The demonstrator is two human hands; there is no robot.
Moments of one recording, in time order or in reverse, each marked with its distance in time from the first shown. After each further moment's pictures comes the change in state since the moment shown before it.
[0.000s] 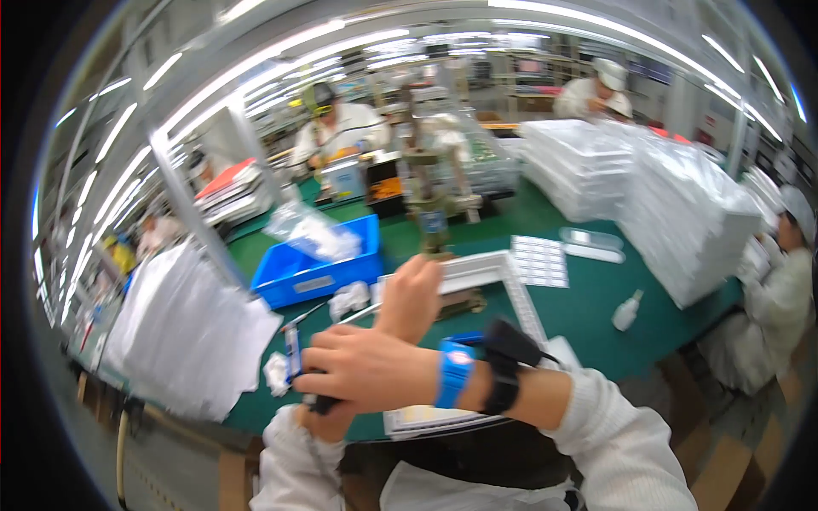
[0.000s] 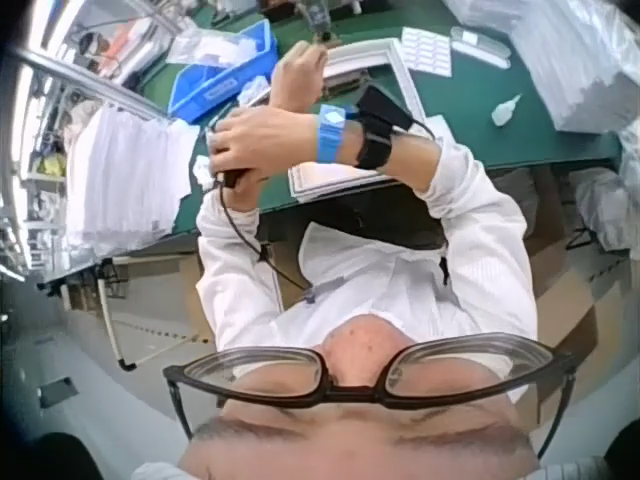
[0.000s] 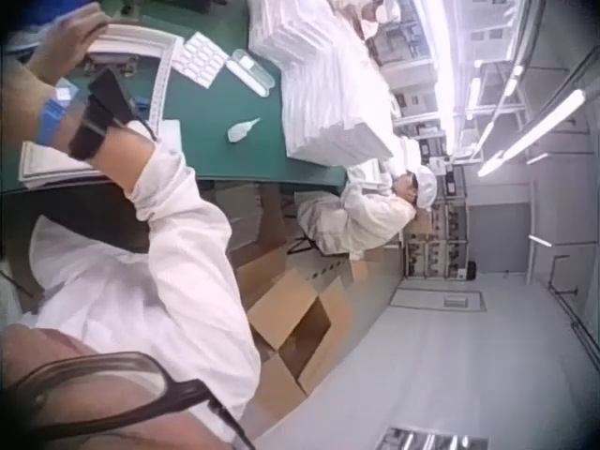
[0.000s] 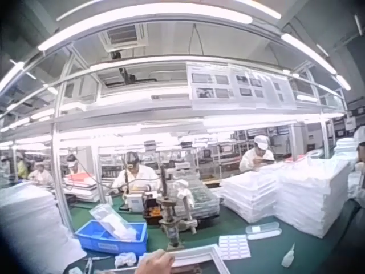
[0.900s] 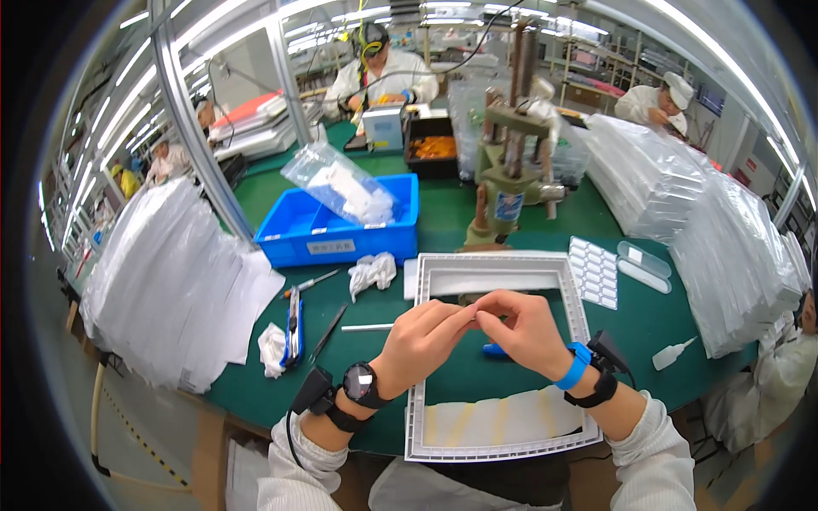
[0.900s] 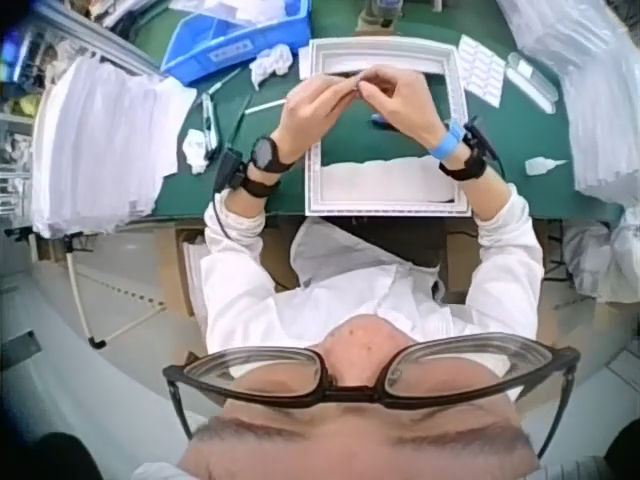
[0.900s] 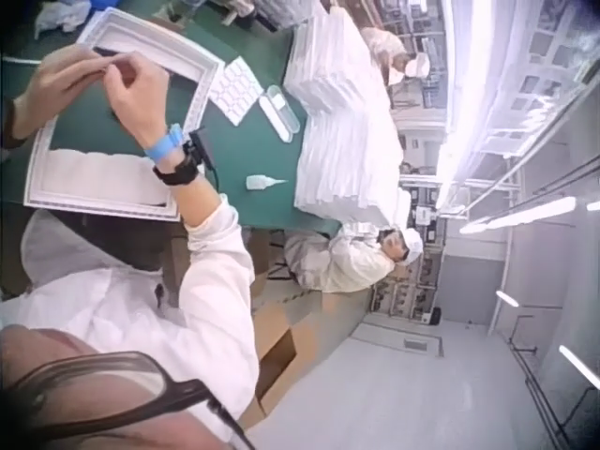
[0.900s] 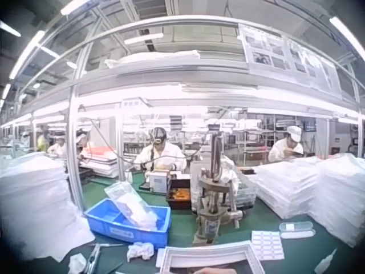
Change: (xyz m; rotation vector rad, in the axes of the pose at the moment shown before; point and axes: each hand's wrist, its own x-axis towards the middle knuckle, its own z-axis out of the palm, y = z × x) left_hand -0.070 -0.042 -0.005 -0.228 0.178 0.118; right_hand -0.113 0.073 -0.001 0.547 0.313 1.045
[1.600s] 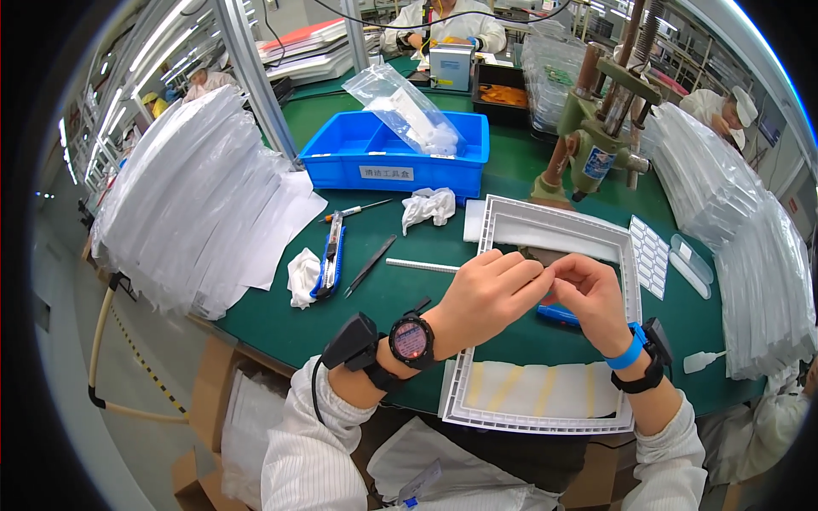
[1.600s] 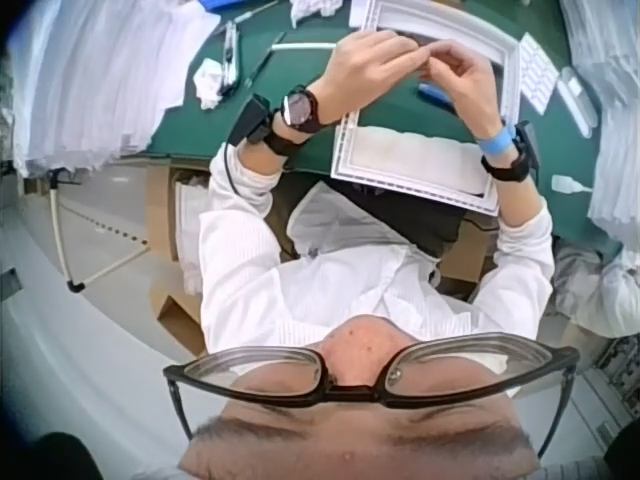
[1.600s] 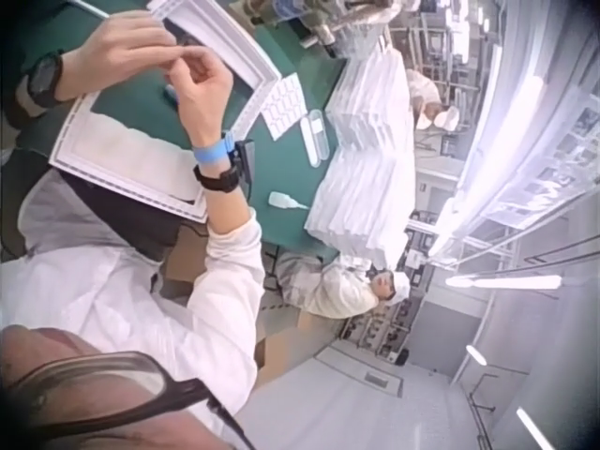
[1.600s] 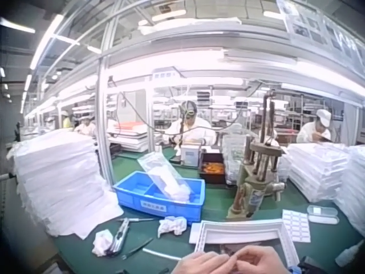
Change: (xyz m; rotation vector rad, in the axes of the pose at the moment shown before) left_hand -0.007 0.002 -0.005 0.170 -0.020 0.142; right_hand -0.001 0.012 0.001 0.297 -0.132 0.142
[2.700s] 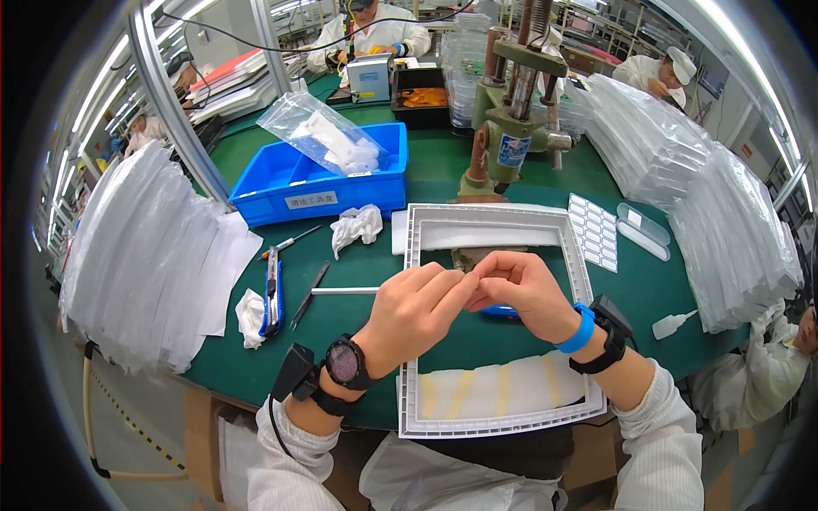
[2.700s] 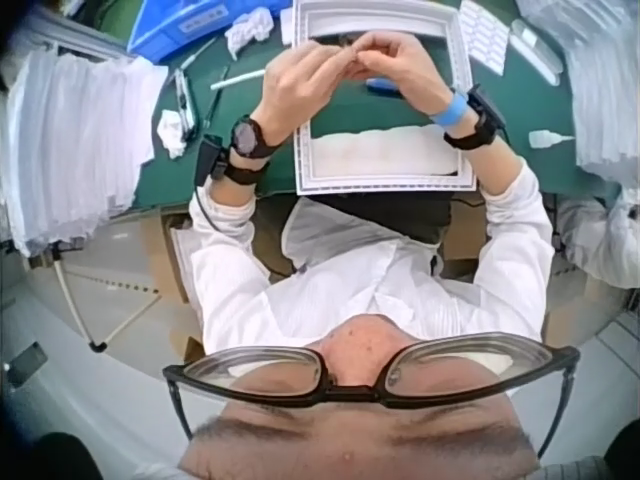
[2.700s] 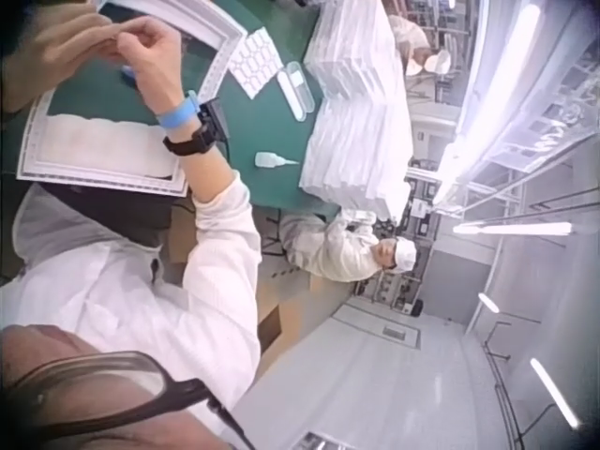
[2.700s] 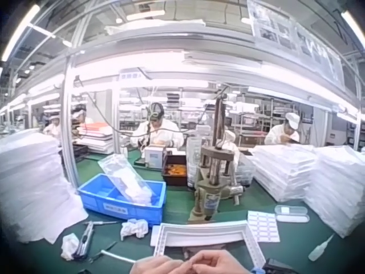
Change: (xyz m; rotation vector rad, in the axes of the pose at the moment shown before) left_hand 0.003 -0.002 -0.002 -0.004 -0.071 0.017; right_hand 0.000 -0.002 -0.005 0.229 -0.122 0.093
